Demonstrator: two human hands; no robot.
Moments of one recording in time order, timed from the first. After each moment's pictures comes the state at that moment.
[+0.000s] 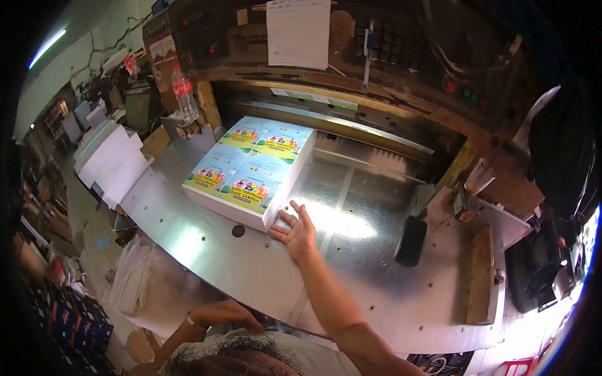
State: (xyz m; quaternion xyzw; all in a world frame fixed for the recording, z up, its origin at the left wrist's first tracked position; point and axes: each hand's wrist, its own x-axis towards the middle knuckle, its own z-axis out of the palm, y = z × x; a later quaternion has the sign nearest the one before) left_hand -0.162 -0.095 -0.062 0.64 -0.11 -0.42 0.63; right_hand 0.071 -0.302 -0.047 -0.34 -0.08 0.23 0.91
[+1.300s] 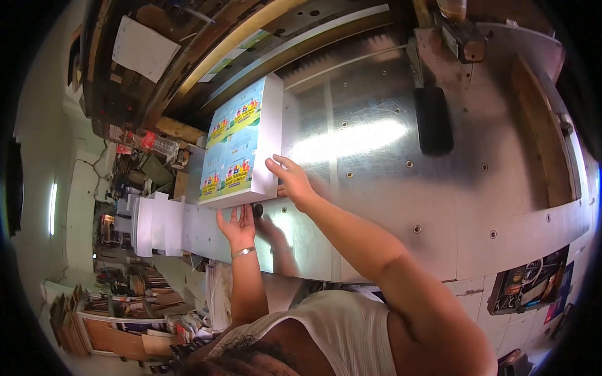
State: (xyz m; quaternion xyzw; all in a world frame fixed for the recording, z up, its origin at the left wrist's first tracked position) left_hand 0.020 -0.072 -0.038 0.35 0.23 0.26 0.87; right_hand 0.077 -0.292 -0.054 -0.37 -0.06 0.16 0.91
